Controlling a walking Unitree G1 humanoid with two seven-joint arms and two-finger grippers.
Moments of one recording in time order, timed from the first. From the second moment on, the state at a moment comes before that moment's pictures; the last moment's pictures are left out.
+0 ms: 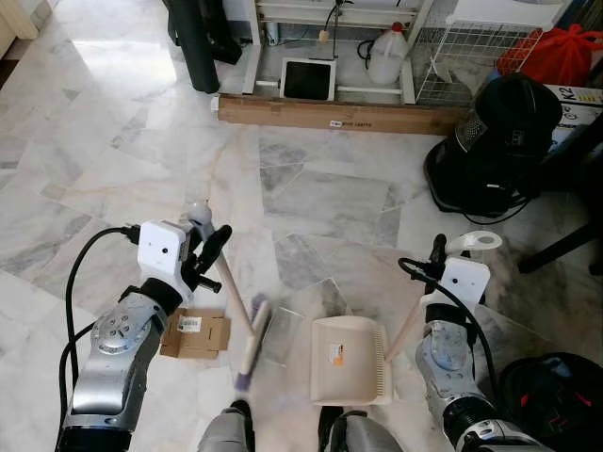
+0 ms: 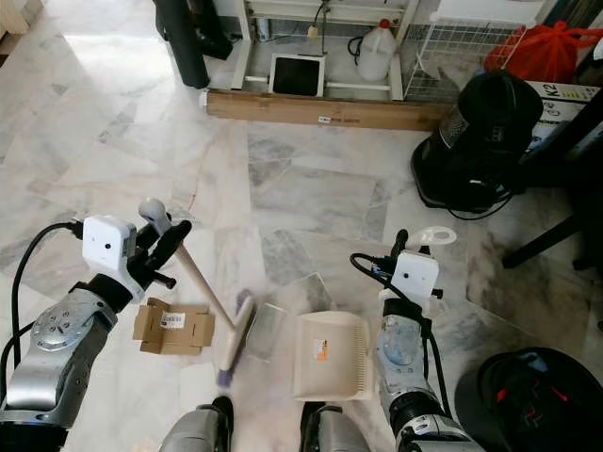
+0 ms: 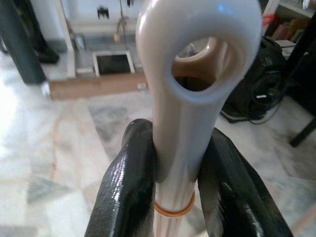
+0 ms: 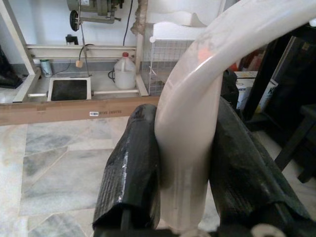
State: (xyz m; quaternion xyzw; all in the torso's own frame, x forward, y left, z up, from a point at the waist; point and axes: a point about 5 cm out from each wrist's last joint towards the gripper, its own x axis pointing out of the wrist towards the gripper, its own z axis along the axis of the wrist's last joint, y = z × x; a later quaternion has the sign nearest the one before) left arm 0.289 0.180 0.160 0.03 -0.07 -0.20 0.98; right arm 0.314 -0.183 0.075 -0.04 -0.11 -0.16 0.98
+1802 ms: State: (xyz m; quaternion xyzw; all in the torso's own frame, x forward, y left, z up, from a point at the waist) left arm 0.335 0.153 0.145 0.08 -0.14 -0.10 0.98; right arm 0.322 -0.205 0.091 0.08 -0.12 -0.19 0.97
